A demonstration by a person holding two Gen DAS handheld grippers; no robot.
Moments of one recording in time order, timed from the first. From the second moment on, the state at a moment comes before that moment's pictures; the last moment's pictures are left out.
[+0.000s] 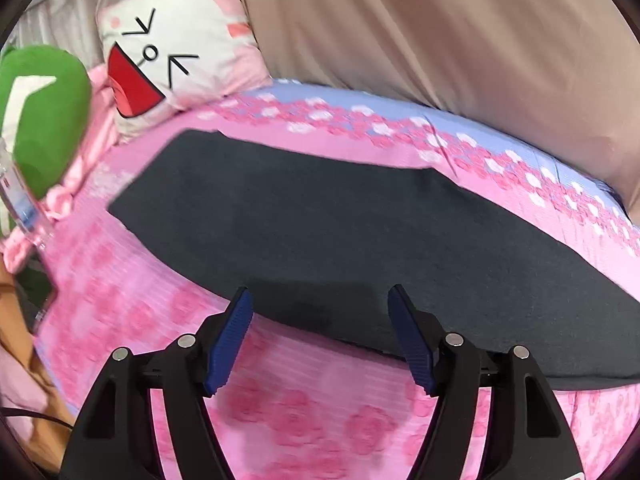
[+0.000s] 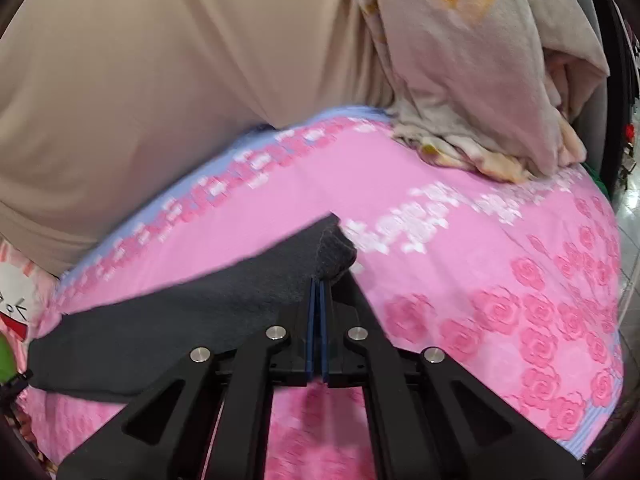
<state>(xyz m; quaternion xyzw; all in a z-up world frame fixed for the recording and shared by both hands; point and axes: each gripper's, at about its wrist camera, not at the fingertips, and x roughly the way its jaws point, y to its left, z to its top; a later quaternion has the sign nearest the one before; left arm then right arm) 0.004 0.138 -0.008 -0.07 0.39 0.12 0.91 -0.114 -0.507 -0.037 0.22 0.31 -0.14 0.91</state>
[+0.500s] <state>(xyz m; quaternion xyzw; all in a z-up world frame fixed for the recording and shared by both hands) 0.029 0.101 -0.048 0.03 0.45 0.12 0.88 -0.117 -0.415 -0.029 0.21 0.32 -0.03 0.92</state>
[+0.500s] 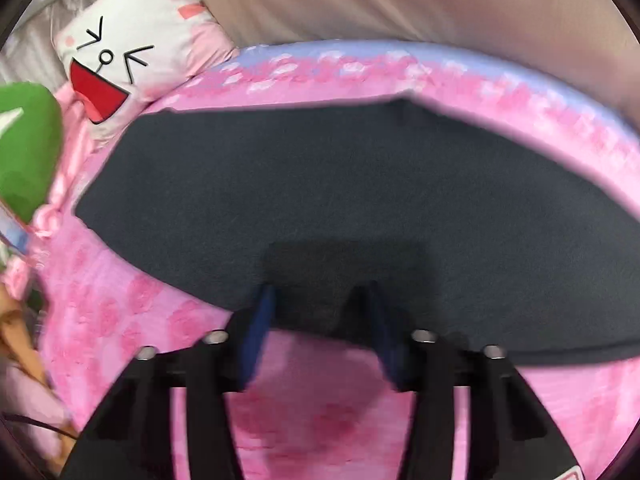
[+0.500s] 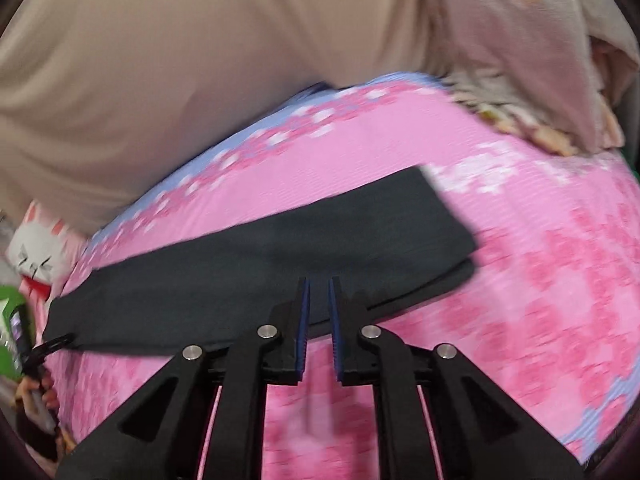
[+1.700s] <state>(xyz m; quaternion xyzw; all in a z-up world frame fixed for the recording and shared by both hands) 0.000 0.088 -0.035 0.00 0.39 0.09 0.92 -0.110 -0.390 -0.033 0.19 0.31 -0.09 0.93</state>
